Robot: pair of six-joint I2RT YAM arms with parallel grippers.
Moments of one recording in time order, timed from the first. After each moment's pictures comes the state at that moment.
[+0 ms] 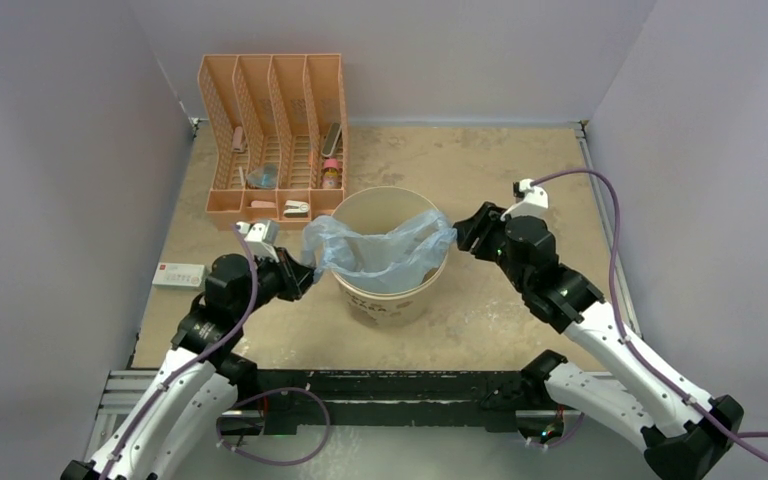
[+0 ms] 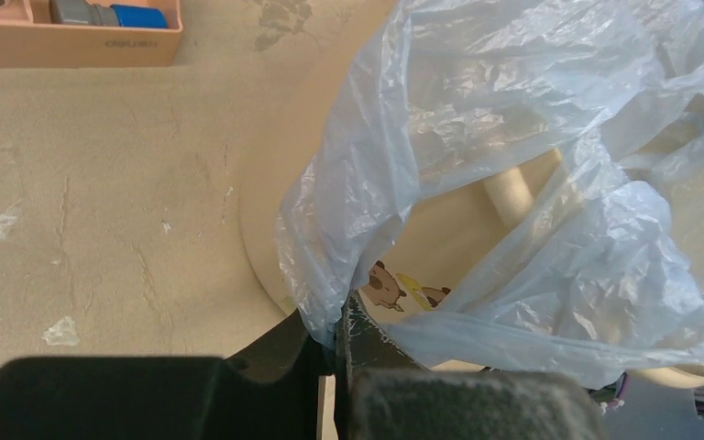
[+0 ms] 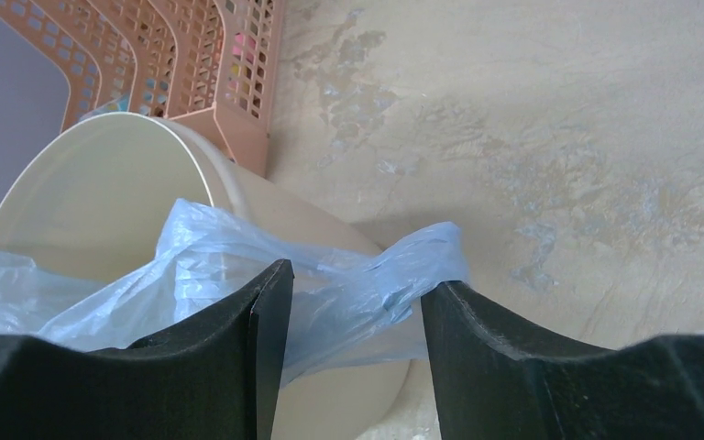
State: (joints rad) left arm -0.38 0.51 0.46 -0.28 0.27 -0.54; right arm 0.62 0.83 0.80 -0.34 0.31 0.65
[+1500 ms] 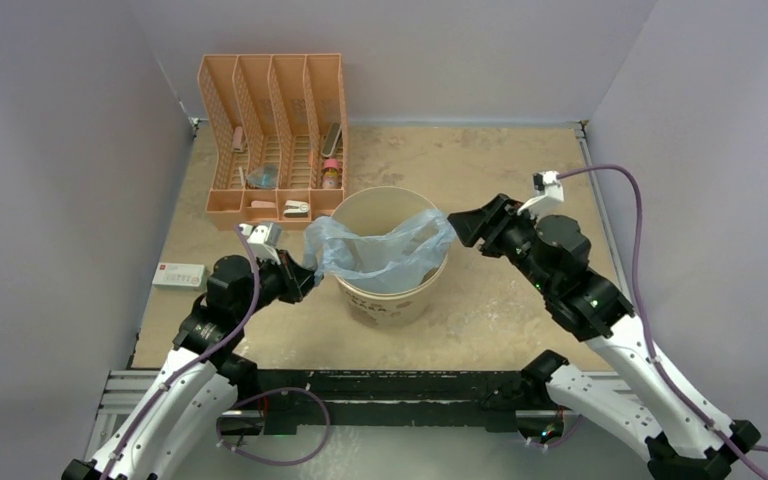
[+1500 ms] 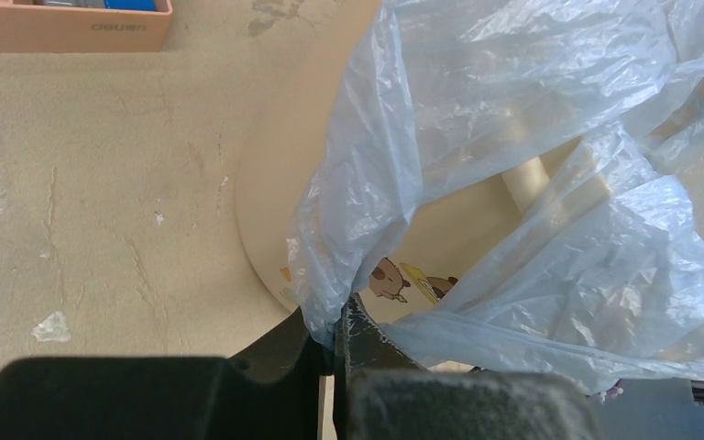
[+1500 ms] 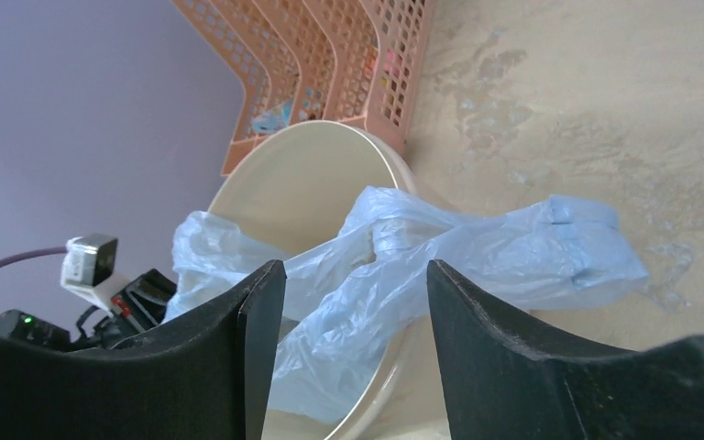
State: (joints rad) left arm -0.38 0.51 0.42 -0.26 0.29 -0.54; right arm 0.62 0.74 0.92 -0.38 0.14 0.74
